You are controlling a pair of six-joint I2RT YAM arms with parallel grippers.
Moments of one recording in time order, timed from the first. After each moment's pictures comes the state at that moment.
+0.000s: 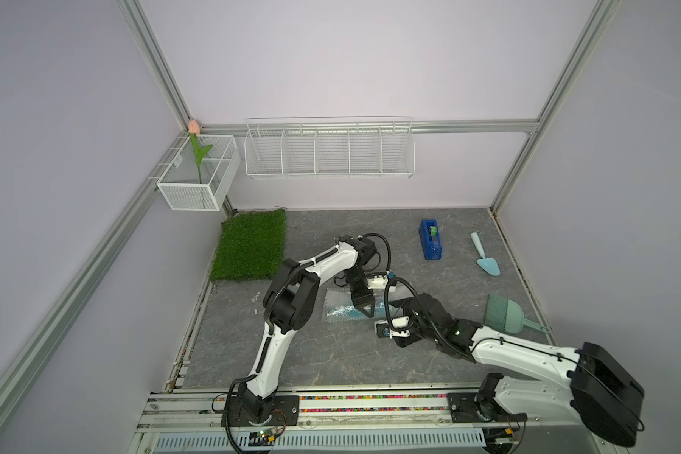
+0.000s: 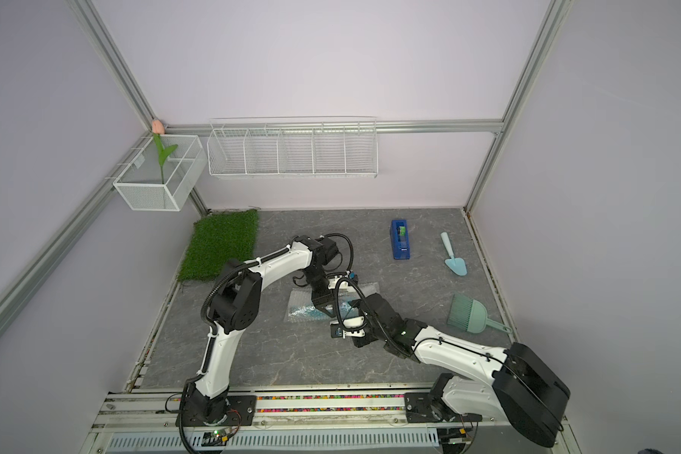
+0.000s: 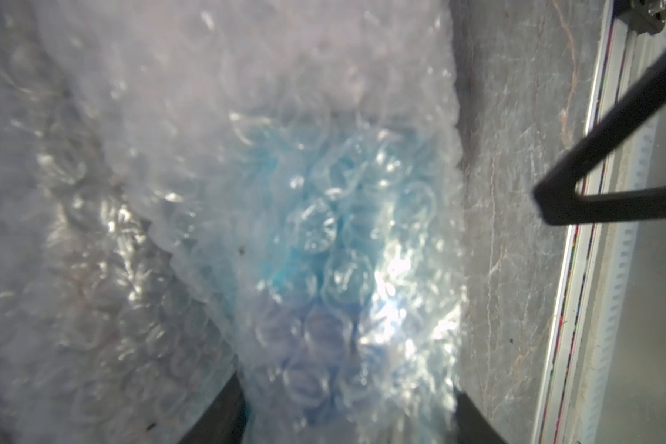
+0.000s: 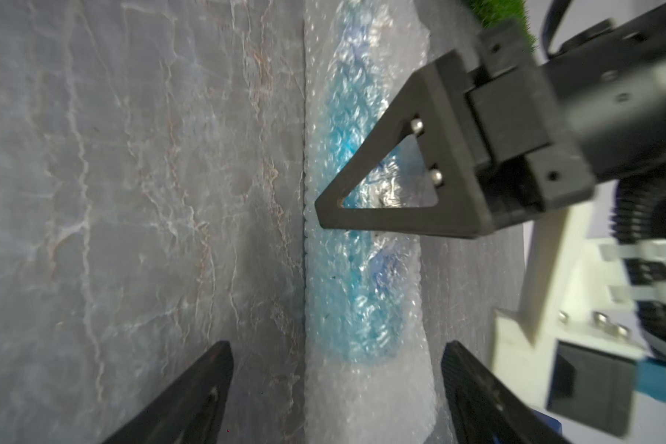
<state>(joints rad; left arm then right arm) -0.71 2.24 1.78 -1.22 0.52 0.84 0.86 1.26 0.52 0.02 0.03 -0.99</state>
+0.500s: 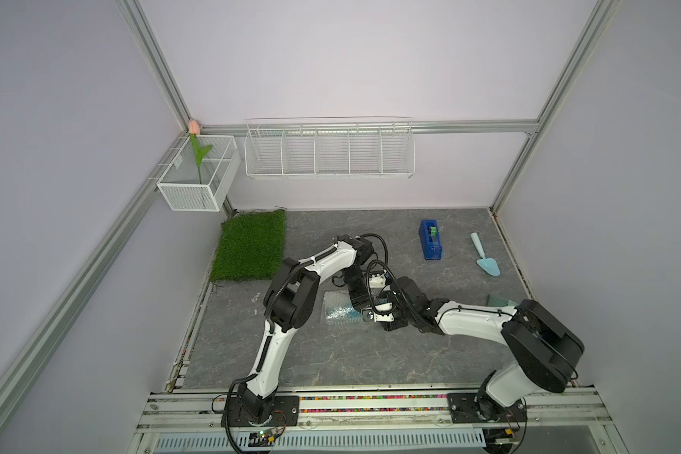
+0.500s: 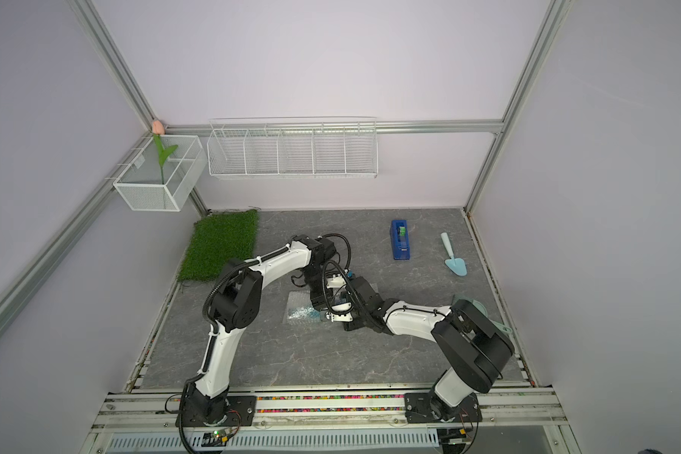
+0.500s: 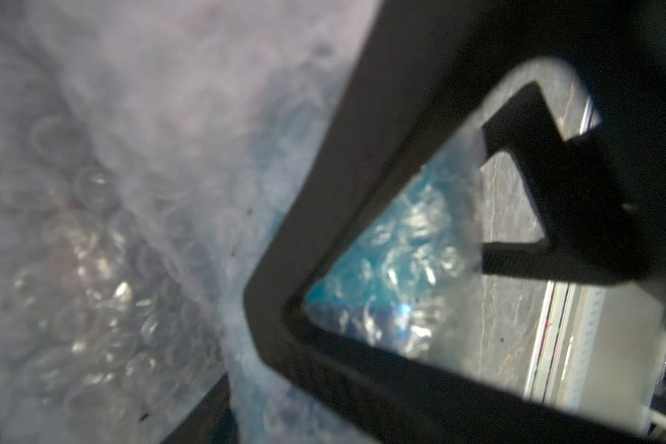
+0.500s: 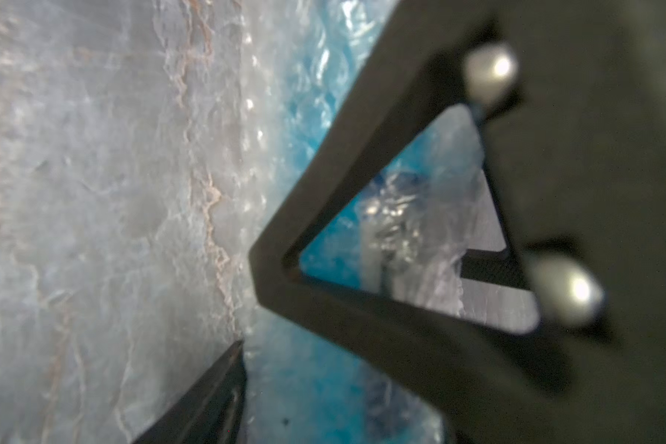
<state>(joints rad) -0.69 2.25 1.78 -1.24 0.52 0.80 0.76 1.60 0.74 -0.01 -0.09 -1.03</state>
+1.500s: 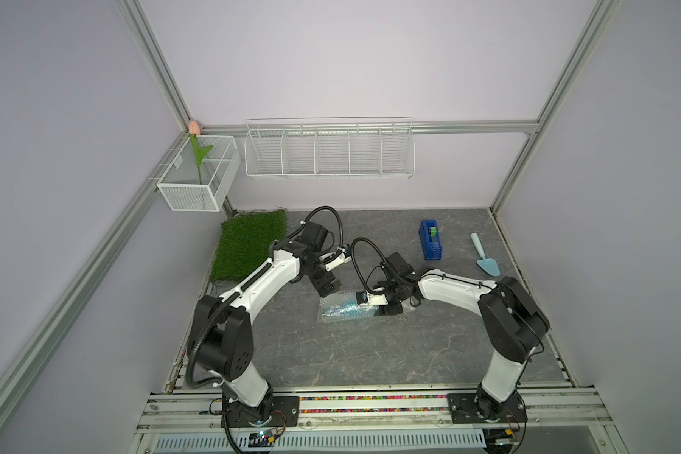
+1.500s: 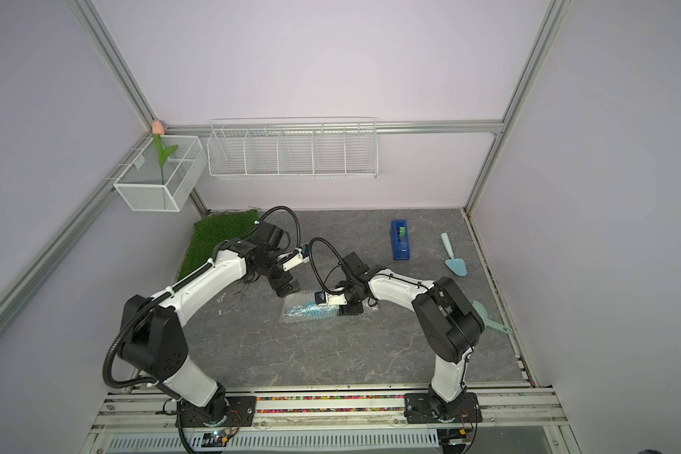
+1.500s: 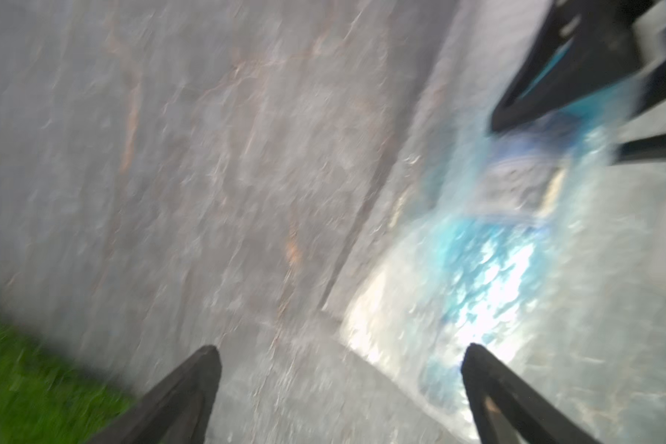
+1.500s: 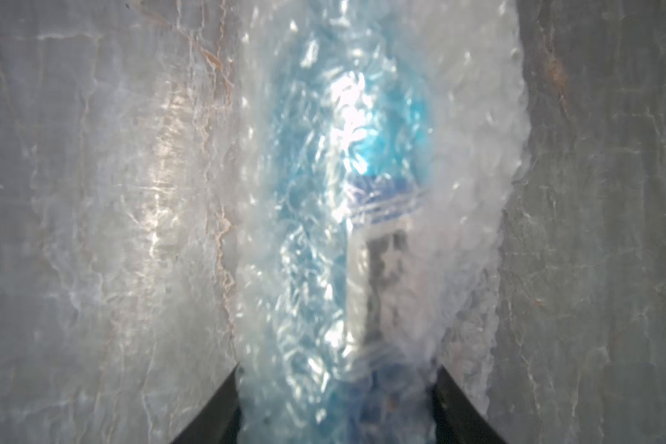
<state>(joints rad) -0.46 1.57 1.22 -0.75 0.11 0.64 0.66 1.84 1.16 -0.55 -0.34 -1.04</state>
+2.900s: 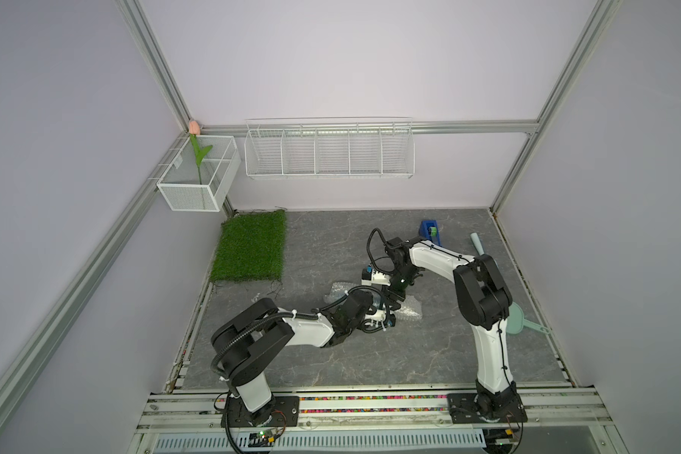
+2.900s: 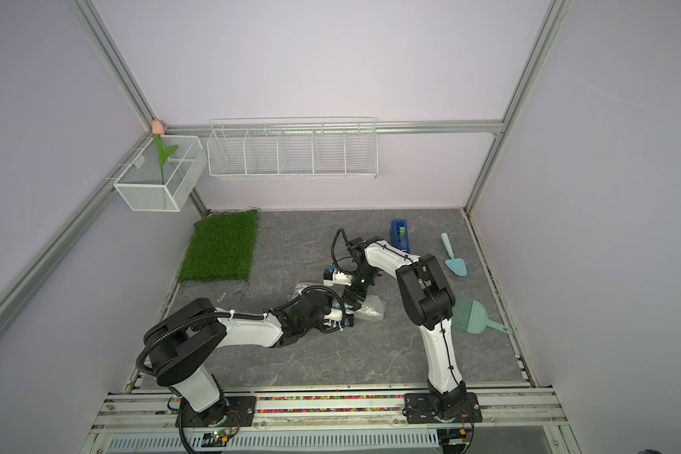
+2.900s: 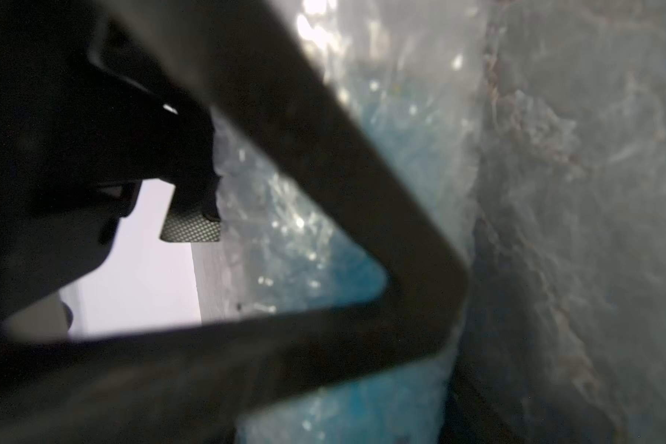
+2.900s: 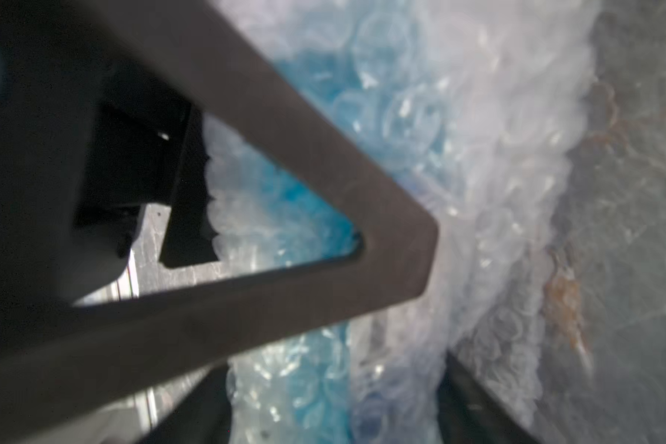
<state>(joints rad) -0.96 1.71 0.72 0.30 -0.26 1.11 0.51 2.13 1.55 -1.11 -0.60 -0.82</state>
